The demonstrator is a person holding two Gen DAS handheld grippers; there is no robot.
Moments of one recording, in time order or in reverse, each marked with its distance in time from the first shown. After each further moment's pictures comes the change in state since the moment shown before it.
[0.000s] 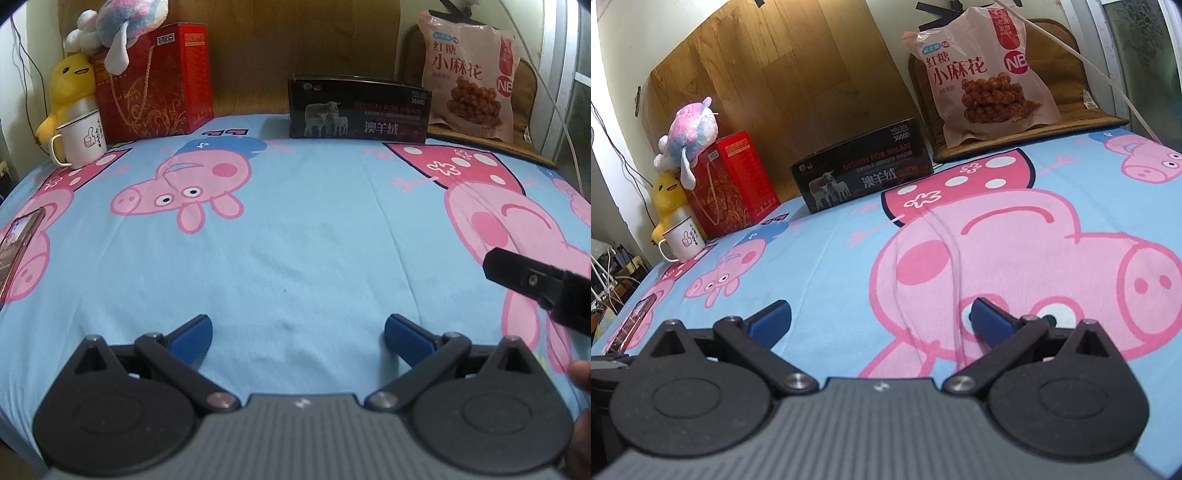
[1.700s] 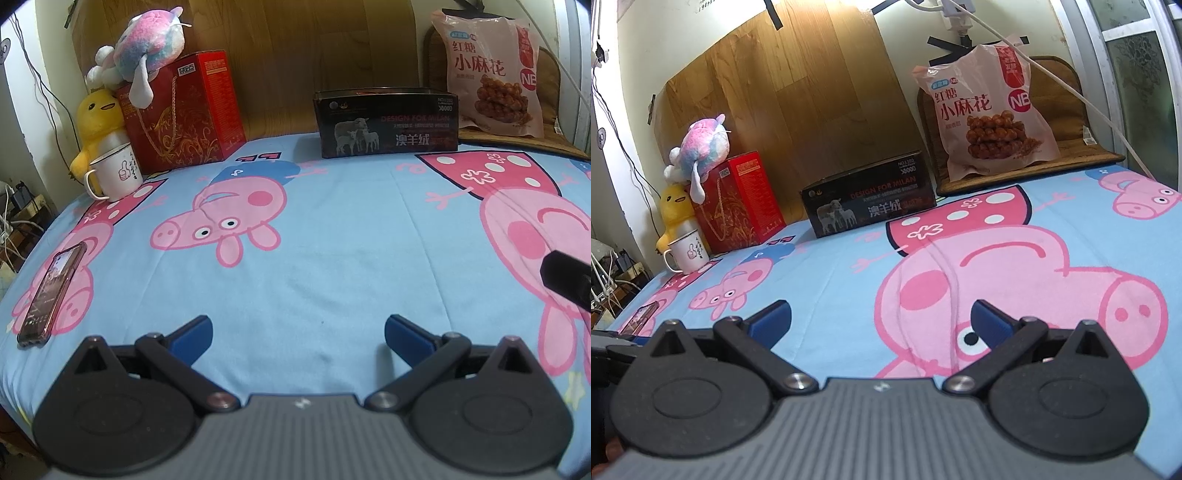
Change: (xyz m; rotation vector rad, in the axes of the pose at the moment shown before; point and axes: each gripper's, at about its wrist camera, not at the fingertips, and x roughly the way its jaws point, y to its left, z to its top) left arm -0.002 -0.007 0.012 0.055 -0.042 0.166; right arm -0.016 0.006 0.001 -0.057 -0.098 -0.001
